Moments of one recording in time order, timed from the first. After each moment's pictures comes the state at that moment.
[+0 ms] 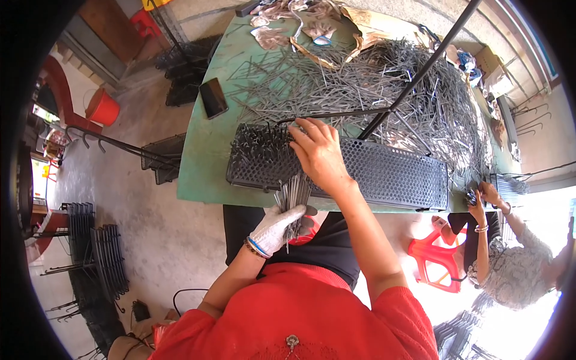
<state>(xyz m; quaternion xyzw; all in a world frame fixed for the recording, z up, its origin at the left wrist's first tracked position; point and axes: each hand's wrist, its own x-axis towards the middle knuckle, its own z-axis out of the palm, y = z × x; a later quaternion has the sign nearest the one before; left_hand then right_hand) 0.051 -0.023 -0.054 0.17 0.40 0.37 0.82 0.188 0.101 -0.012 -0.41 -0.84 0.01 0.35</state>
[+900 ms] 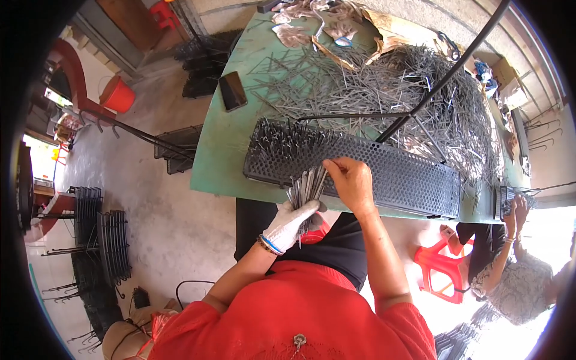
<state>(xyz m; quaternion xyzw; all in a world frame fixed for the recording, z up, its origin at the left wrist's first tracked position) 0.053 -0.027 -0.062 0.20 0.41 0.43 0.78 0.212 0.058 -0.032 -0.59 -0.66 0.32 0.35</state>
